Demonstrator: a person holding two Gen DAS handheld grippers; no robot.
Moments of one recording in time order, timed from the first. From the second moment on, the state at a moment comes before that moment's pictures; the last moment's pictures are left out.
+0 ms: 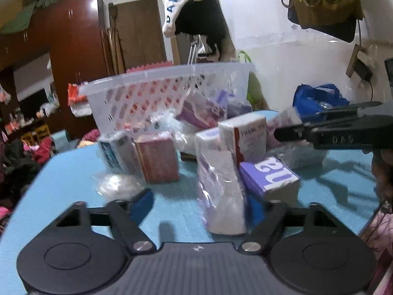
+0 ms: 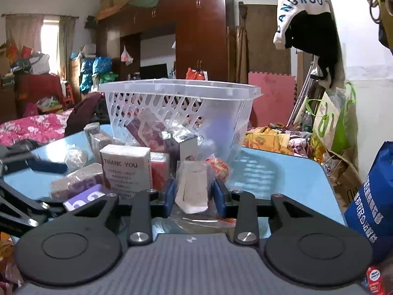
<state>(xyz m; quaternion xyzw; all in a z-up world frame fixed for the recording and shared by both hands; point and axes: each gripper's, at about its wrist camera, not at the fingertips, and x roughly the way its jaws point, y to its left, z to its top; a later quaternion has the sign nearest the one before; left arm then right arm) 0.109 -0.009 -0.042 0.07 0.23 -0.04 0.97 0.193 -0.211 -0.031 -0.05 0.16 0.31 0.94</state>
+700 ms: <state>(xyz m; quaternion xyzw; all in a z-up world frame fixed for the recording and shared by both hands) 0.079 0.008 -0.028 0.05 0.12 -0.03 0.99 0.178 -0.232 -0.025 0.03 0.05 0.31 0.95</state>
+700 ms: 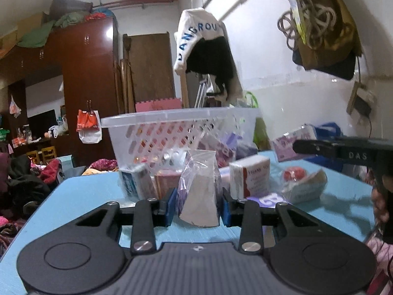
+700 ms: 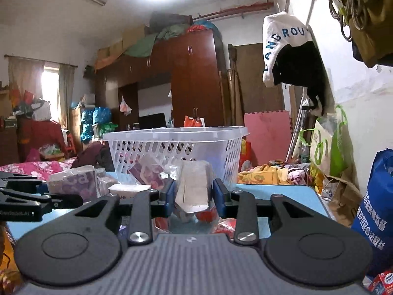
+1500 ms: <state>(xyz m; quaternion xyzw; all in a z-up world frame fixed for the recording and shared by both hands) 0.287 0.082 0.077 -0.02 0.25 0.04 0.97 0.310 -0.117 0.092 -0.10 0.14 0.33 0.93</state>
